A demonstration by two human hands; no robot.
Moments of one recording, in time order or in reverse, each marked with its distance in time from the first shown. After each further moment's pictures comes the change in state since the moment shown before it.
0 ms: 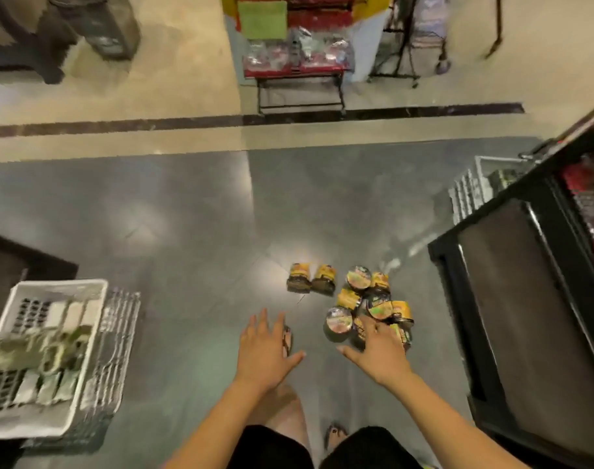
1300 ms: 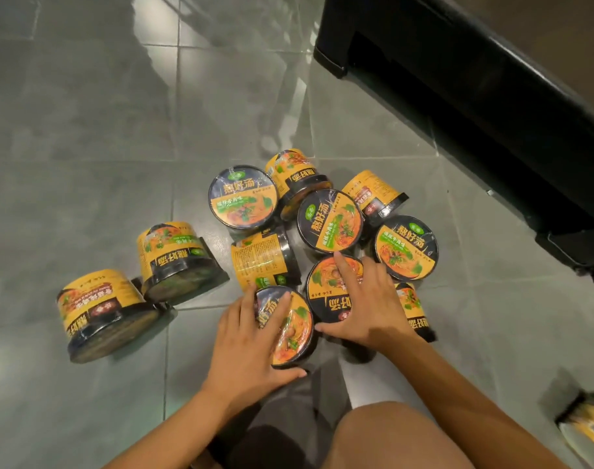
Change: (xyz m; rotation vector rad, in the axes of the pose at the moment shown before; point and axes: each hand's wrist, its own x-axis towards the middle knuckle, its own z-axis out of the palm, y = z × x) left_hand 0.516 0.021 0.487 0.347 0.015 0.951; right_hand 0.446 0.248 0.420 0.156 0.297 0.416
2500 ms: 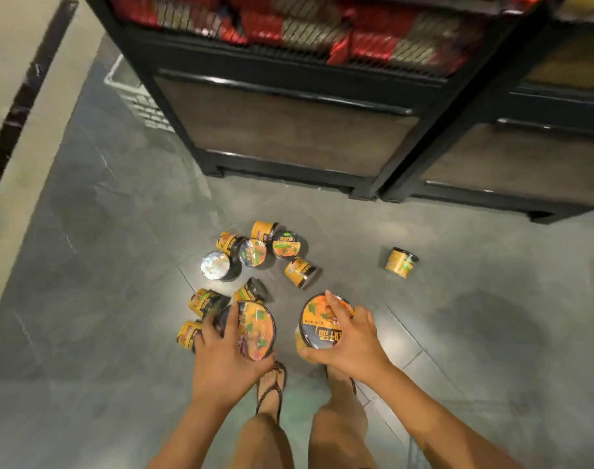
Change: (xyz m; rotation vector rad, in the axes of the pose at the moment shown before) left_hand -0.189 0.215 -0.505 -0.031 -0.206 -0.058; right_hand -0.433 -0.061 -0.382 0.859 0.056 0.571
